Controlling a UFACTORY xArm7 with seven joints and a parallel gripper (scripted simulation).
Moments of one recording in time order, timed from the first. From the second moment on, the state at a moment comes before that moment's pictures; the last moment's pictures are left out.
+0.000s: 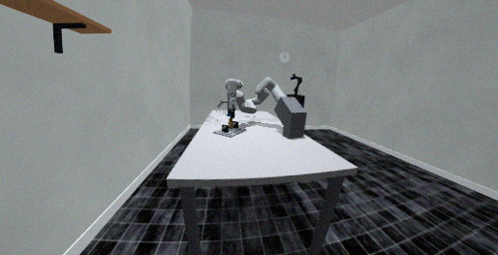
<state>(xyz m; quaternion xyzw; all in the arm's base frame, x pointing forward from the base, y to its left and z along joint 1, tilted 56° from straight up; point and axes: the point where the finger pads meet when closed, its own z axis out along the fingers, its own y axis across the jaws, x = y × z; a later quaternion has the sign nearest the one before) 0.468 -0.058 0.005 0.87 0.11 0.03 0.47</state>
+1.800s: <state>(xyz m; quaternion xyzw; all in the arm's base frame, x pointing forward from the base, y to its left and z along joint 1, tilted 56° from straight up) 0.468 -0.058 0.005 0.83 -0.30 0.24 0.41</state>
